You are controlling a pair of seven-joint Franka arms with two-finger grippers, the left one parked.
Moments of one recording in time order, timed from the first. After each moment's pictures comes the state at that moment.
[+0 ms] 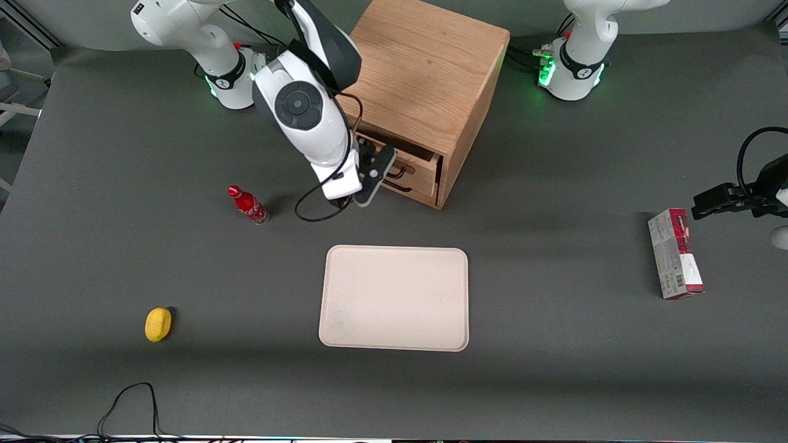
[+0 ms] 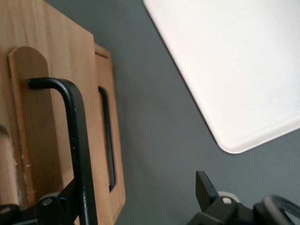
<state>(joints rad) 0.83 0.33 -0.19 -1.71 0.22 1.99 -0.44</state>
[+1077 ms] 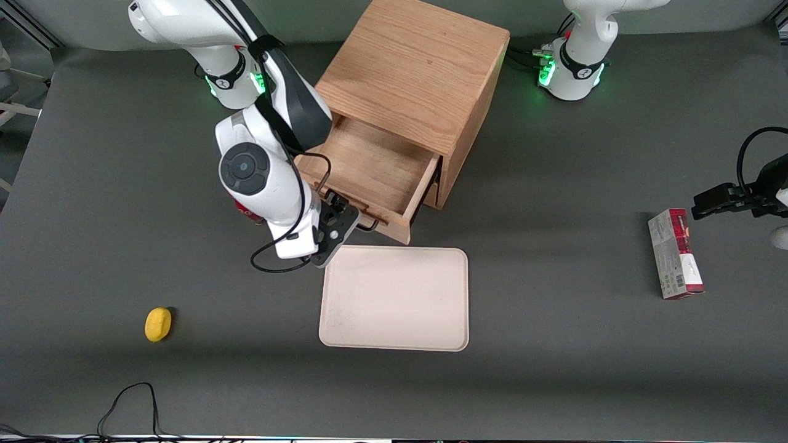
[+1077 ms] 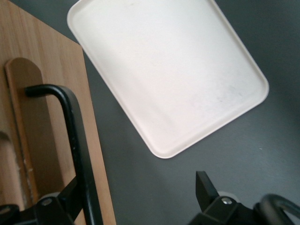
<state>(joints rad) 0.66 0.48 -0.19 -1.49 0.22 1.95 -0.50</state>
